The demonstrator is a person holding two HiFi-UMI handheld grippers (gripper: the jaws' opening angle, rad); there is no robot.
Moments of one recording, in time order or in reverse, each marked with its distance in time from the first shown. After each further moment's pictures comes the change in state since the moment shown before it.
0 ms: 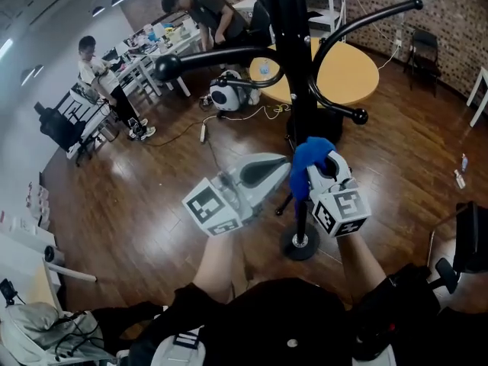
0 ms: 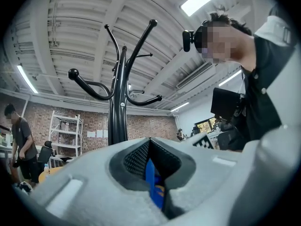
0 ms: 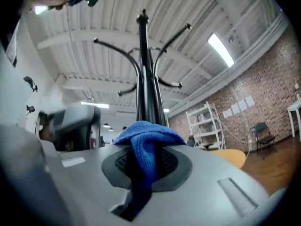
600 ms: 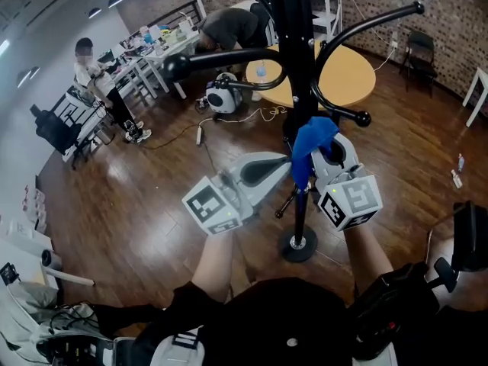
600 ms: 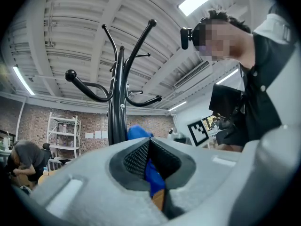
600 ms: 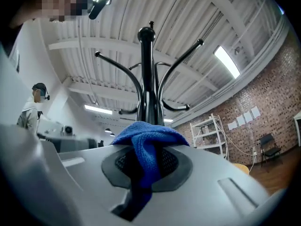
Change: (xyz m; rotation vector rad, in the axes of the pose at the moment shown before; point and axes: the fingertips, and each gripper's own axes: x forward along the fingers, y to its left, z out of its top) left arm 0.001 0.007 0.005 0.021 -0.003 -0.027; right arm 0.013 0.005 0.064 -0.074 -0.112 0.044
